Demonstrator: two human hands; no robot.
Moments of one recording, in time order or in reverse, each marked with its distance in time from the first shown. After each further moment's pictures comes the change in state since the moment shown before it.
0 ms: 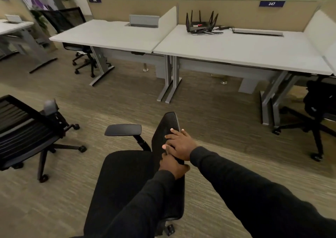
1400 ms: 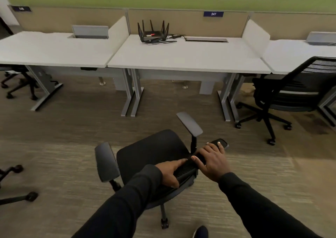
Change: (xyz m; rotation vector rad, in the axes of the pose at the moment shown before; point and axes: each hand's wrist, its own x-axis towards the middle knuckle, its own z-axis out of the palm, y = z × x) left_hand 0.107 0.085 -0.030 0.509 -0.627 0.600; right_hand -0.099 0.143 0.011 -0.072 0.448 0.585
